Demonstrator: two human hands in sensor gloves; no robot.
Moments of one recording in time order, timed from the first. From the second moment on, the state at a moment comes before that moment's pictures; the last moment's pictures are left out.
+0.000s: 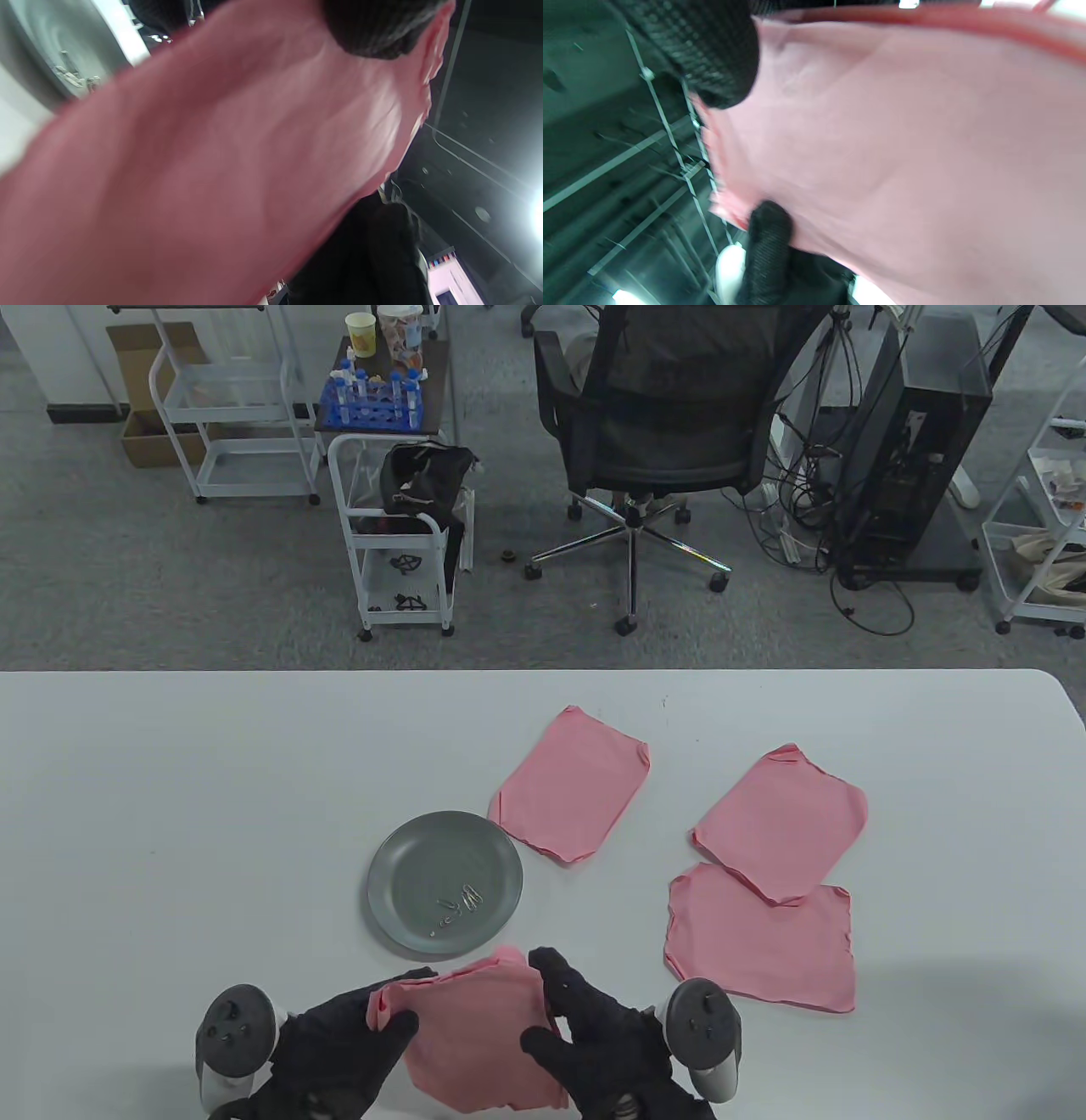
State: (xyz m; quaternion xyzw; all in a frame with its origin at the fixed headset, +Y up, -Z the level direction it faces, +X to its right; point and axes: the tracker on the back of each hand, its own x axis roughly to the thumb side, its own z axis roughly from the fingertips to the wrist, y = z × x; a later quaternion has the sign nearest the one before) left_hand -0.239 -0.718 -0.202 -0.03 -0.26 0.55 0.79; right_hand 0.066 -0.724 -0.208 0.25 0.09 0.74 0.62
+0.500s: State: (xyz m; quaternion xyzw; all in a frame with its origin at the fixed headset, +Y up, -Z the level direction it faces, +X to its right) left_hand -0.229 -0.725 -0.204 -0.07 -0.25 0.43 0.86; right_hand 0.067 -0.720 -0.208 0.22 -0.01 0.85 0.48
